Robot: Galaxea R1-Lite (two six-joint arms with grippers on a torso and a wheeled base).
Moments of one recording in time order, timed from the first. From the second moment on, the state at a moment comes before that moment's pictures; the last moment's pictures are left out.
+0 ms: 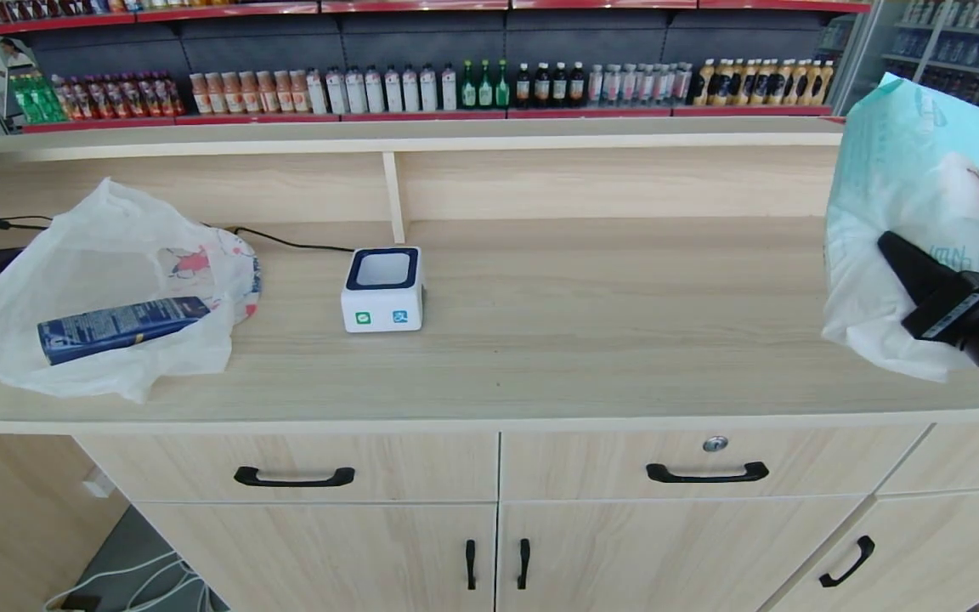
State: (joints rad) left arm 0.00 0.00 0.00 0.00 0.00 -0.01; right arm 0.11 1.44 -0.40 -1.32 -0.09 0.08
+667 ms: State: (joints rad) left arm 0.00 0.00 0.00 0.00 0.00 -0.01; right arm 0.11 1.48 -0.36 -1.41 -0.07 0.01
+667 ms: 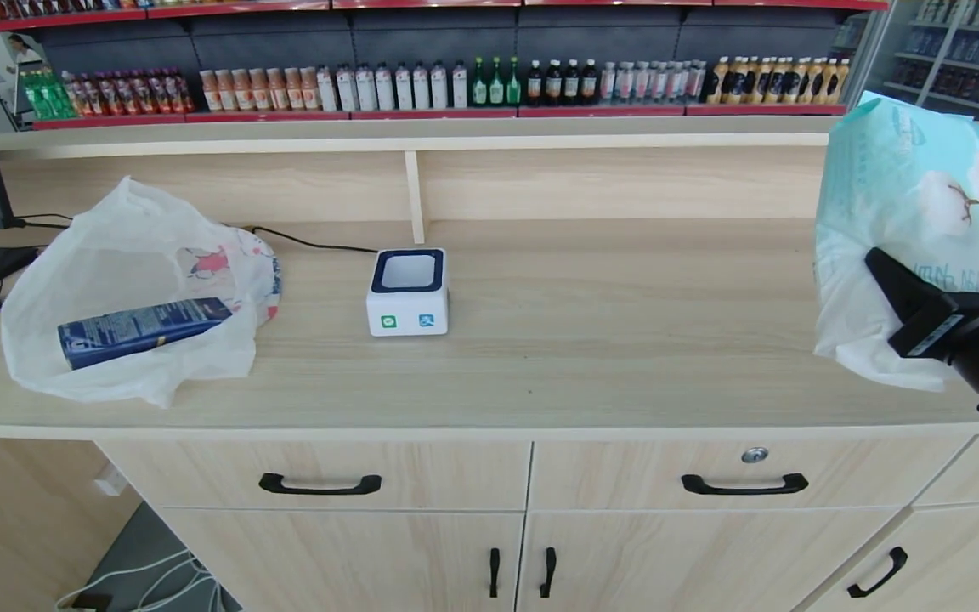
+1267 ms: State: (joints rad) left arm 0.00 0.00 0.00 0.00 0.00 -0.01; right arm 0.28 1.50 -0.45 -1.36 -0.05 0.10
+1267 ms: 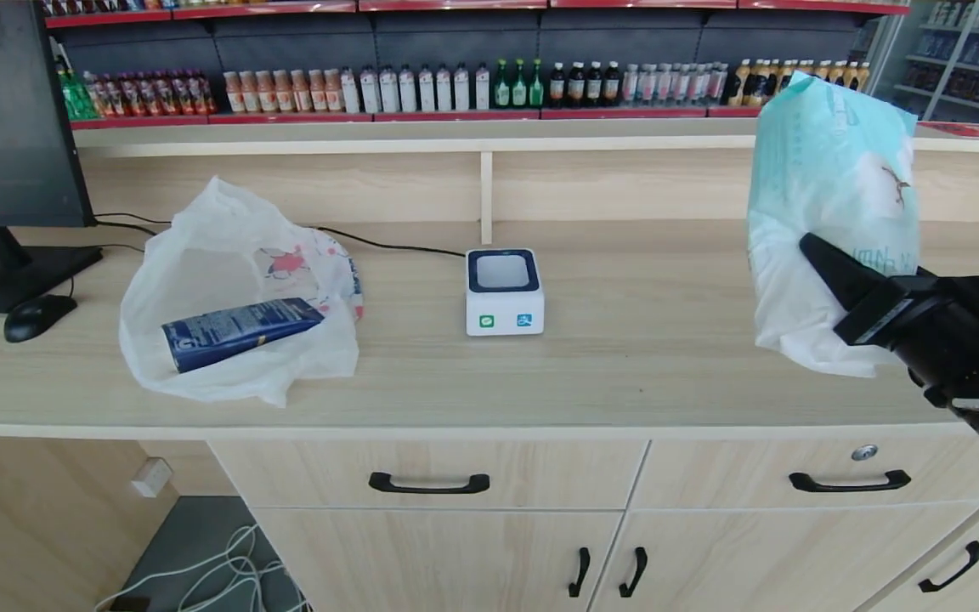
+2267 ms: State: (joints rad) left arm 0.00 0.00 0.00 0.00 0.00 -0.01; right arm 0.45 1.67 -0.57 -1.46 -0.09 0.07
